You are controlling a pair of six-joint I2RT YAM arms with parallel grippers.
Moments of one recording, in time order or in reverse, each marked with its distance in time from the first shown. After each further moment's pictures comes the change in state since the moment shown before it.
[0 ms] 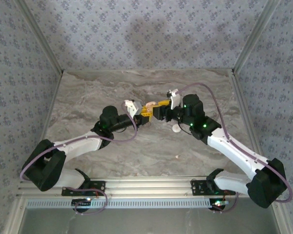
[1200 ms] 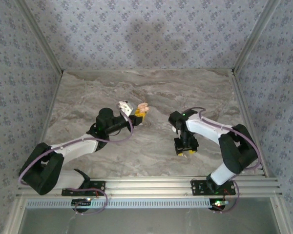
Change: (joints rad) left arm 0.066 -0.046 -0.079 -0.067 -0.062 -0.007; right arm -0.006 0.444 0.095 -1.156 0.237 0.114
